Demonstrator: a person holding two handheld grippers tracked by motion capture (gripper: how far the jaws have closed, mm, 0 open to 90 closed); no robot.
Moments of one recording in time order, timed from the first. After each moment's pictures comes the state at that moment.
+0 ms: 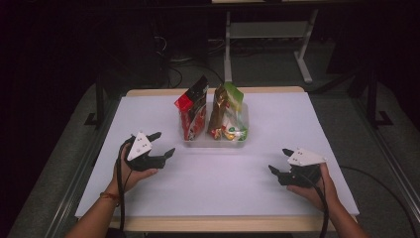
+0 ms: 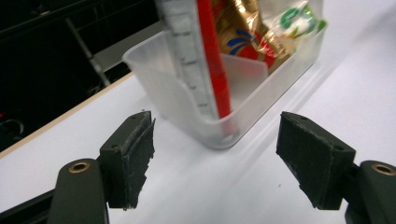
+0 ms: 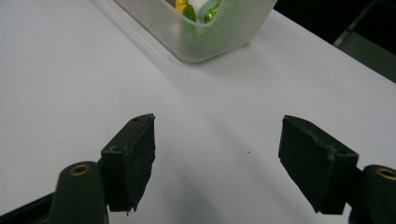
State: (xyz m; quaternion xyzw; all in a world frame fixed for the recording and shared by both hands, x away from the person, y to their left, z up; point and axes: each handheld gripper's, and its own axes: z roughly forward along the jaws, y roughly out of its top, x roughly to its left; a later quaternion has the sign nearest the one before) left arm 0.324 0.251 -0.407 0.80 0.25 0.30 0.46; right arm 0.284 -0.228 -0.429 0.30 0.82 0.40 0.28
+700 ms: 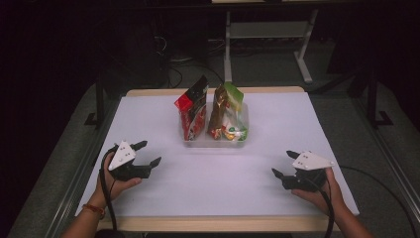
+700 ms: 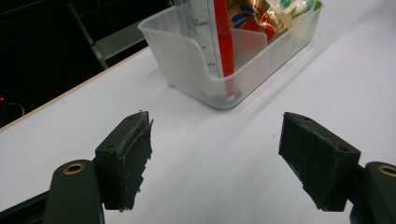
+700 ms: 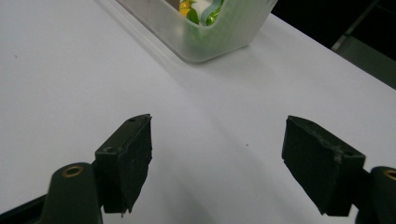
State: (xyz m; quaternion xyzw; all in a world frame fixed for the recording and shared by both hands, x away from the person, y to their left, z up) left arm 0.298 0.290 -0.413 0.80 0.26 0.29 0.46; right arm 0.271 -0.236 -0.425 0.30 0.82 0.40 0.28
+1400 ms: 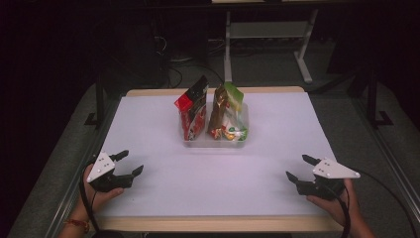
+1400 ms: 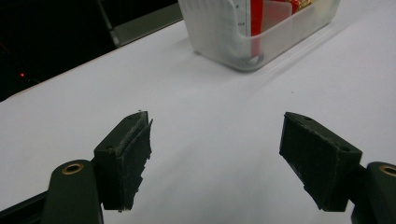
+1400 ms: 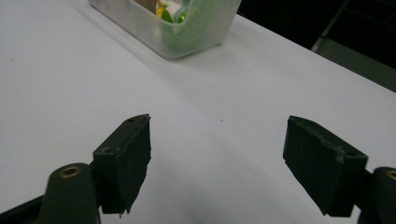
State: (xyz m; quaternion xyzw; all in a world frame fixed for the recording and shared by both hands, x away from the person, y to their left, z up) left arm 0.274 0.340 -0.427 0.78 0.31 0.29 0.46; right arm 0.248 -0.273 -0.428 0.33 0.79 0.43 0.29
